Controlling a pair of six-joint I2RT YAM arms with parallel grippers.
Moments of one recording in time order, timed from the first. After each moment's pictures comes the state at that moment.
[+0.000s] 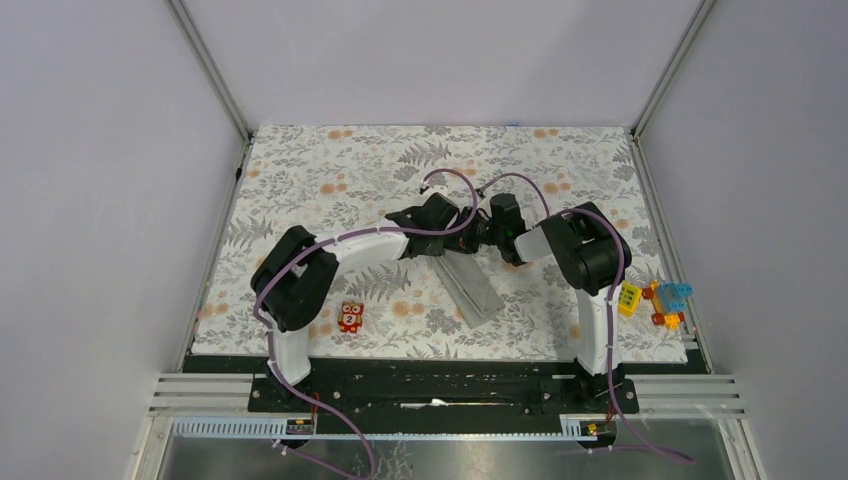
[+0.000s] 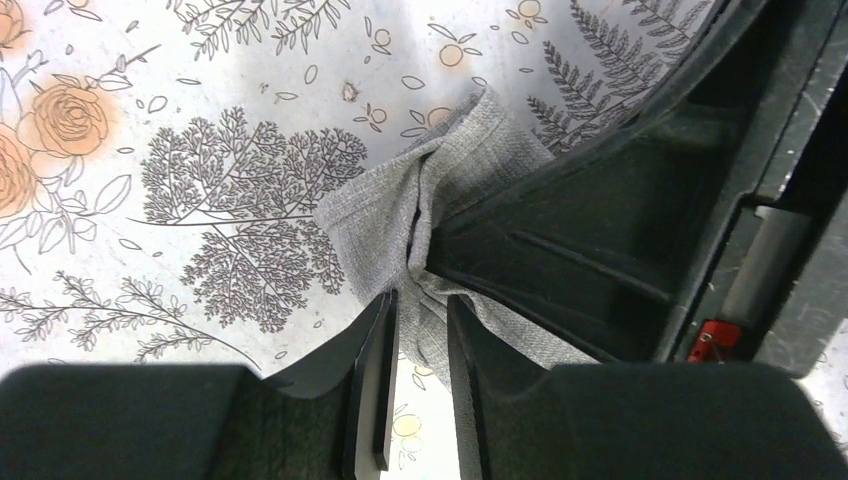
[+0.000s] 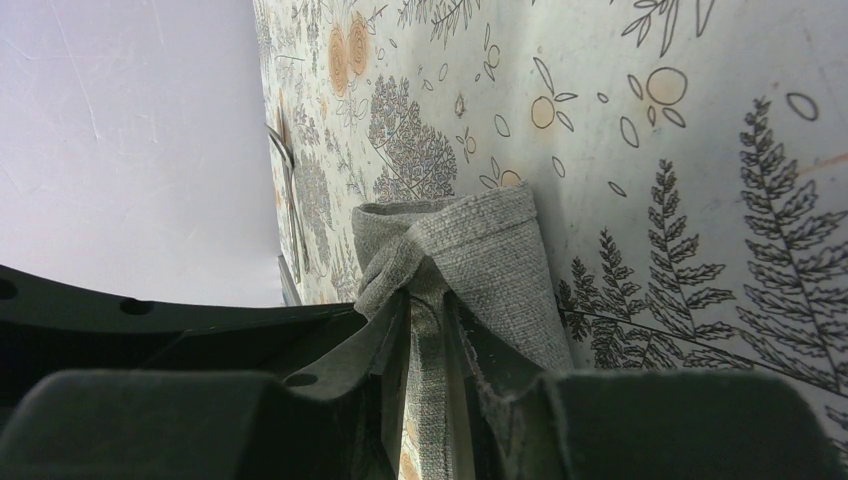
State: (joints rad) left arm -0.78 1.88 1.26 -0.33 -0.31 -0.53; right arm 0.42 2.11 0.94 0.66 -0.67 0.98
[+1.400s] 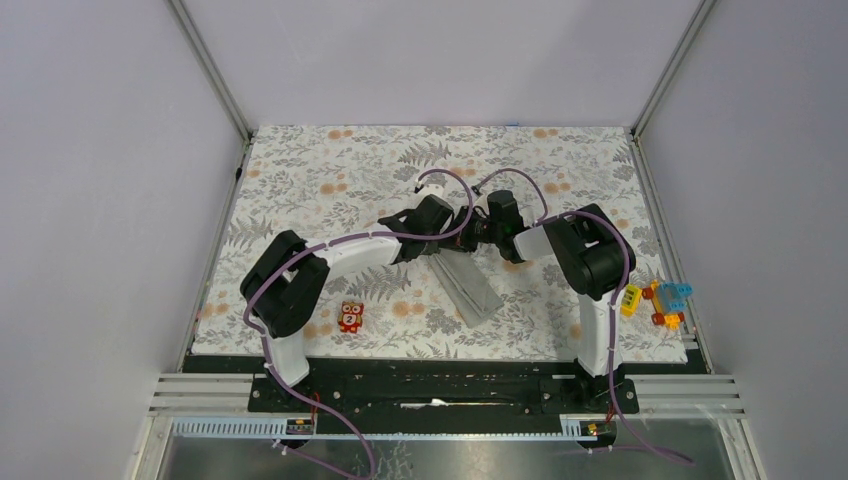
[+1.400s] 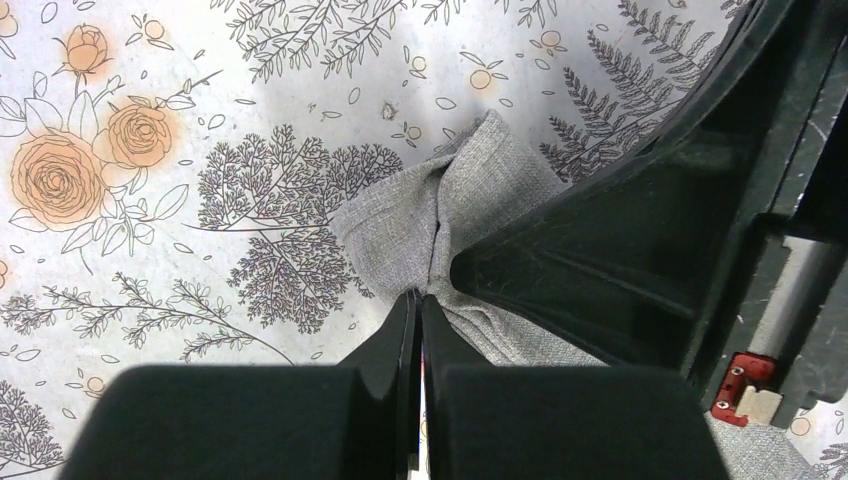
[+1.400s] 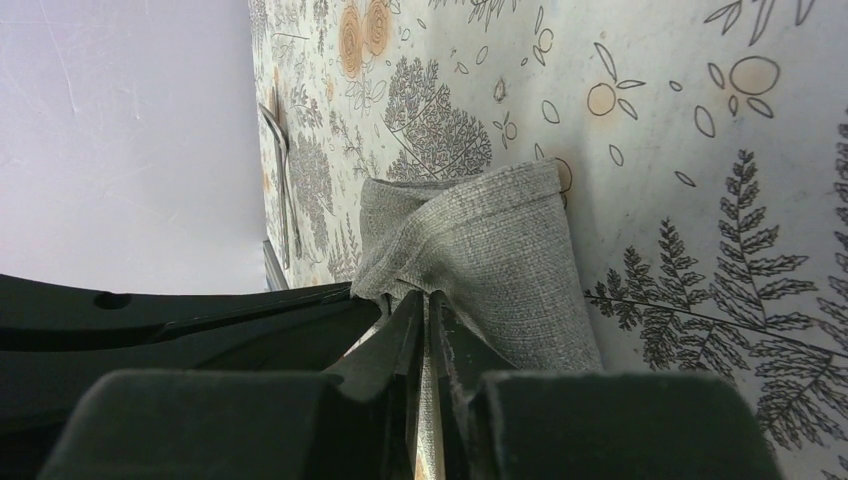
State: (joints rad) left arm -0.78 1.83 1.20 -0.26 -0.37 -0.49; right arm 0.44 2.07 0.96 0.57 -0.67 0.92
